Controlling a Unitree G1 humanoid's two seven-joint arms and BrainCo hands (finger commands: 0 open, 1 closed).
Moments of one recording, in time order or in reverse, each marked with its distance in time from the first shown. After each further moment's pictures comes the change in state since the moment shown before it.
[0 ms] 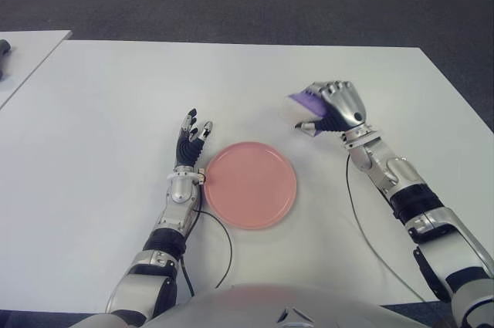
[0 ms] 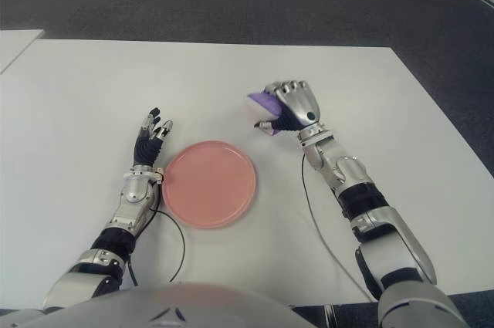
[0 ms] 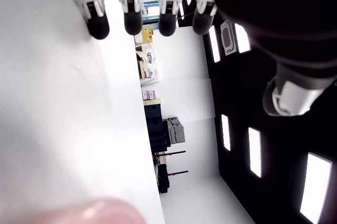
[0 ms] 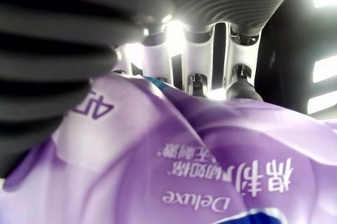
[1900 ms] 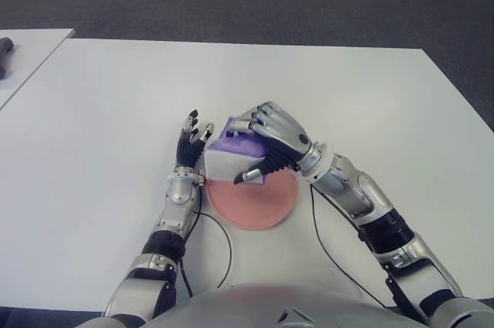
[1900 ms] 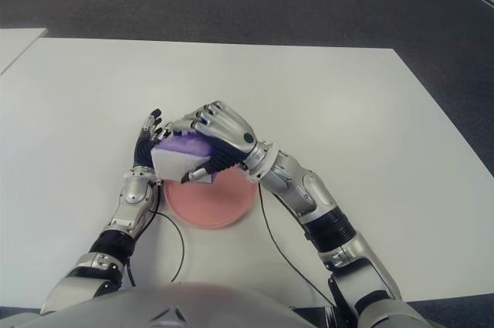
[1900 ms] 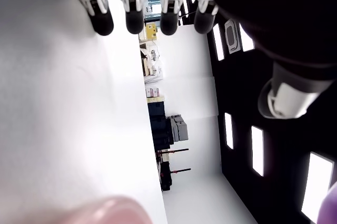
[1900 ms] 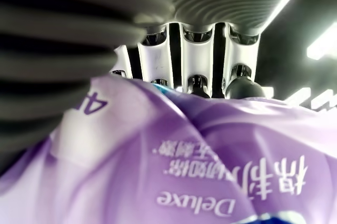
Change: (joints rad) left arm 0.029 0.000 -0.006 -0.054 -0.004 0.052 -0.026; right arm 0.174 0.181 0.079 -0.424 0.095 -0.257 0.489
